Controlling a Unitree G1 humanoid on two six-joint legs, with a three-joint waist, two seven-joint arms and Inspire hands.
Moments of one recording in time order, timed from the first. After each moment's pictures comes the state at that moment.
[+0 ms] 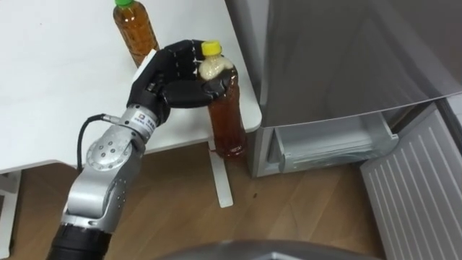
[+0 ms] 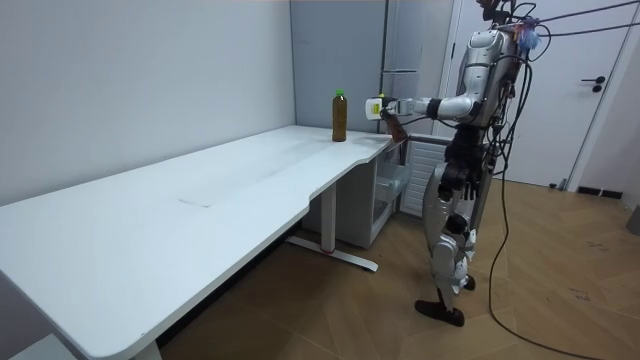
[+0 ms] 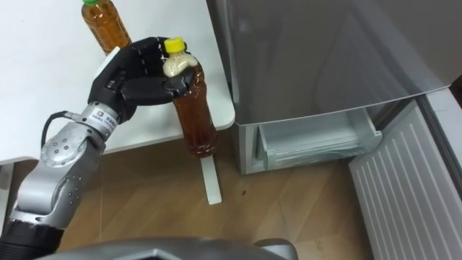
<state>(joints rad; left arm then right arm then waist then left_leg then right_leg) 0.08 0.27 -0.14 -0.12 -0.35 0.15 -0.14 0.10 -0.25 0.10 1.29 -0.29 0.21 0.23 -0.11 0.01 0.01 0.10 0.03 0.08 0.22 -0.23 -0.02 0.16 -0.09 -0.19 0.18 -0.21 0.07</state>
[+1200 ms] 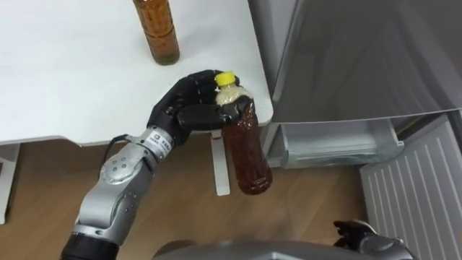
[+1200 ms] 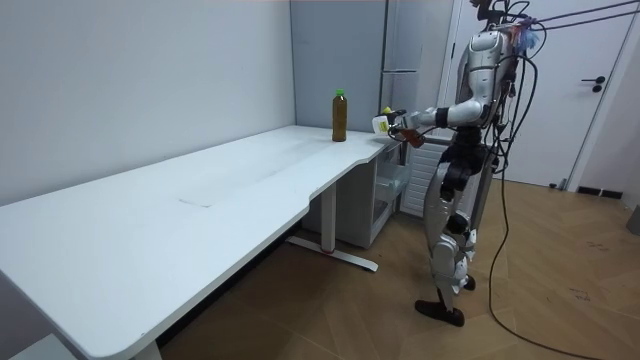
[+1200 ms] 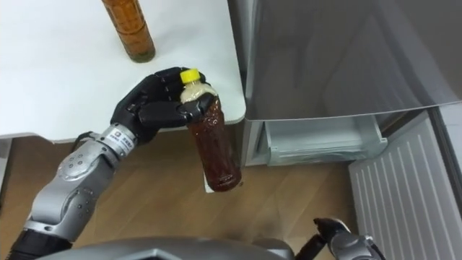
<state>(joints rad) 0.13 0.25 -0.19 -0.04 -0.42 0.14 -0.25 0.08 -0.30 0.14 0.97 -0.26 0.17 0.15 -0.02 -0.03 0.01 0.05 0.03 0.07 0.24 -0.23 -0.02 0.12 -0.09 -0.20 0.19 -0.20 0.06</state>
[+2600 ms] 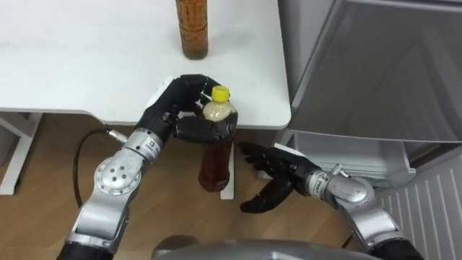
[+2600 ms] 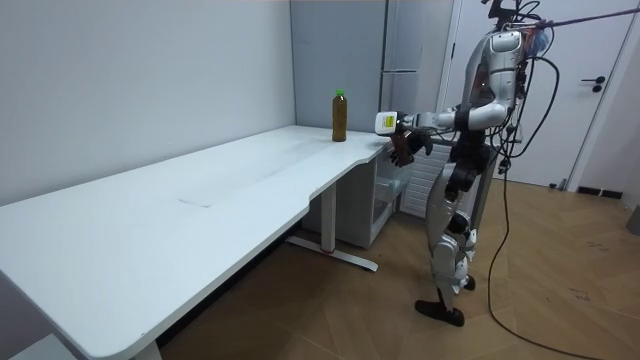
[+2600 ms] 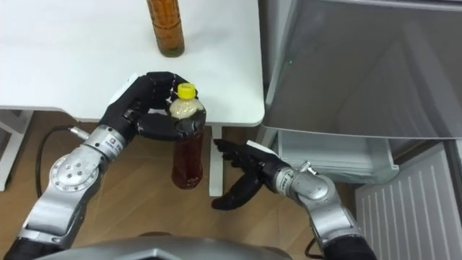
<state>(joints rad) 0.18 0.27 -0.18 -0.03 0.07 -0.07 -0.19 0.11 -0.27 0.27 0.39 -0.04 -0.04 0.64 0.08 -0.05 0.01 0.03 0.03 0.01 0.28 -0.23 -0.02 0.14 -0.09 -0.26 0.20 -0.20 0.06</state>
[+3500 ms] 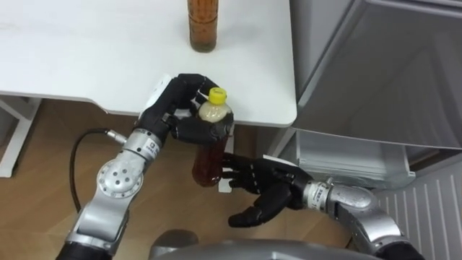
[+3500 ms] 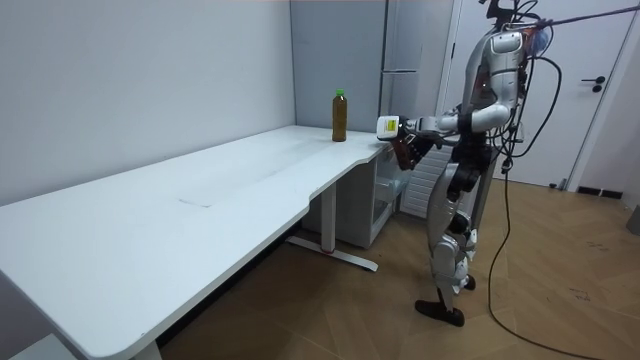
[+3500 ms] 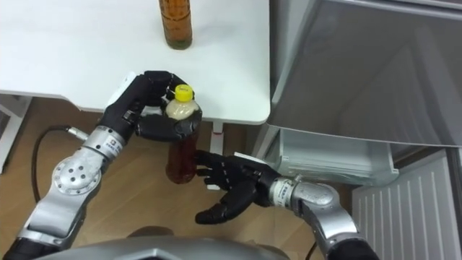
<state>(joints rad) 0.18 0.29 -0.23 0.00 0.12 -0.09 -0.11 0.11 -0.31 0.36 0.46 0.24 -0.02 0.79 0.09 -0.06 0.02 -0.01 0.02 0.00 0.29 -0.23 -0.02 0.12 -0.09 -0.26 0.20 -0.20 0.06</state>
